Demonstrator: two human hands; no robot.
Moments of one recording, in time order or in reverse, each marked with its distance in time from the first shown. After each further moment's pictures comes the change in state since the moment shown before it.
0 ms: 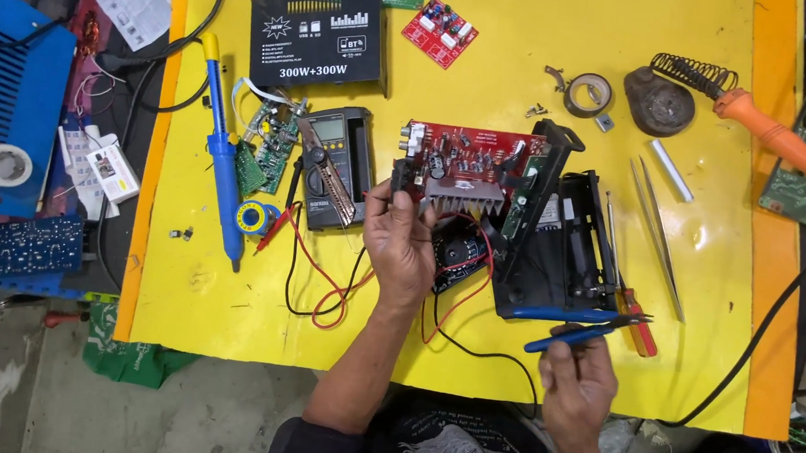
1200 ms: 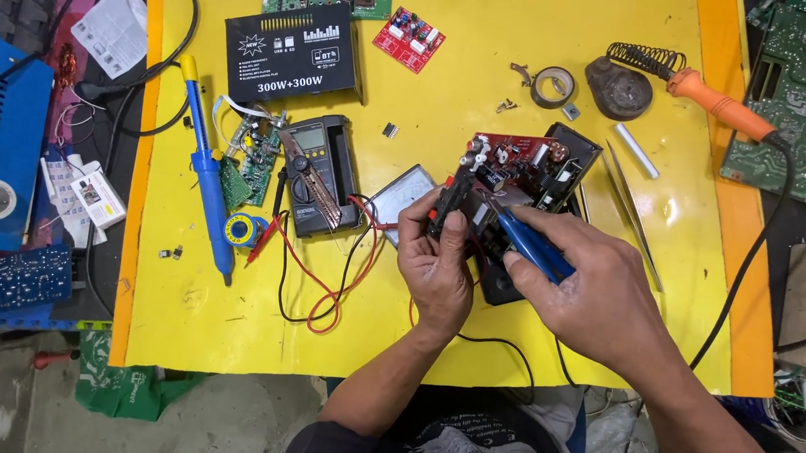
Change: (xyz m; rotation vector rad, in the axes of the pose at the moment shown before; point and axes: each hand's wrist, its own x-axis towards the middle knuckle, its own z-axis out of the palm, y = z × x) left_hand -0.055 -0.015 0.050 0.181 -0.094 0.173; right_hand 0.084 -0.189 0.059 -0.843 -0.450 -0.391
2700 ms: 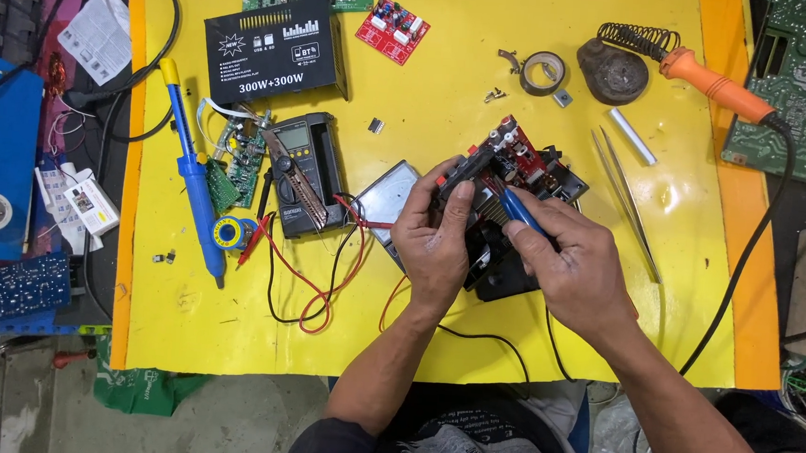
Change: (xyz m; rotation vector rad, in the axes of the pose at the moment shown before) left_hand 0.014 0.010 0.029 0.340 -0.117 0.042; right_hand 0.004 0.051 0.025 0.432 0.107 0.001
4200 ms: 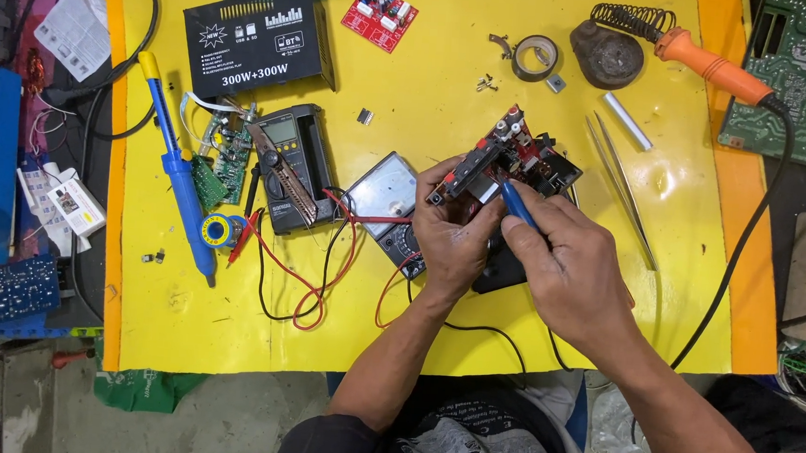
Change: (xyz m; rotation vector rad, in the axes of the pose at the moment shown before) left_hand -0.011 -0.046 0.012 -0.287 -0.071 -0.055; right_hand -0.005 -0.033 -0.002 -0.187 0.004 0.072
